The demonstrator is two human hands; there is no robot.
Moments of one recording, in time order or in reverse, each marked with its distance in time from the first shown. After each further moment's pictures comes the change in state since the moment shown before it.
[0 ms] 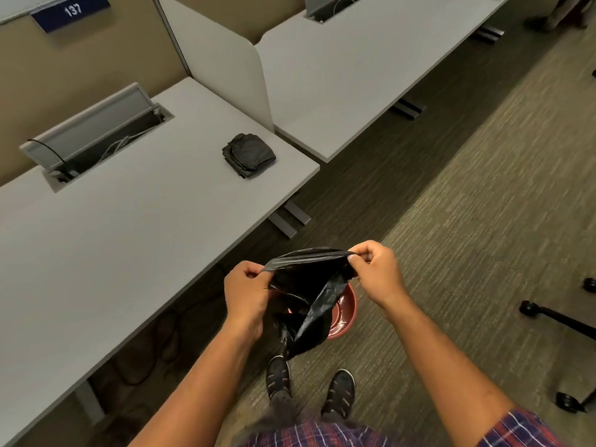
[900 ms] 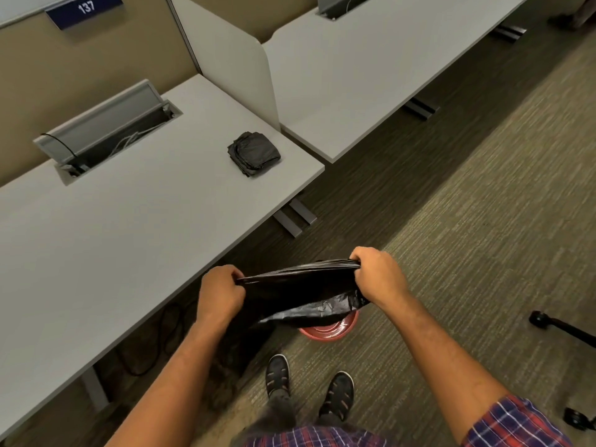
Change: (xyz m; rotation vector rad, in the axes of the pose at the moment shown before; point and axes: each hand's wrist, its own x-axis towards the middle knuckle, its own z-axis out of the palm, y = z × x) left_hand 0.042 -0.009 -0.039 0.908 0.010 0.258; right_hand 0.022 -0.003 -0.011 -0.744 -0.176 -0.128
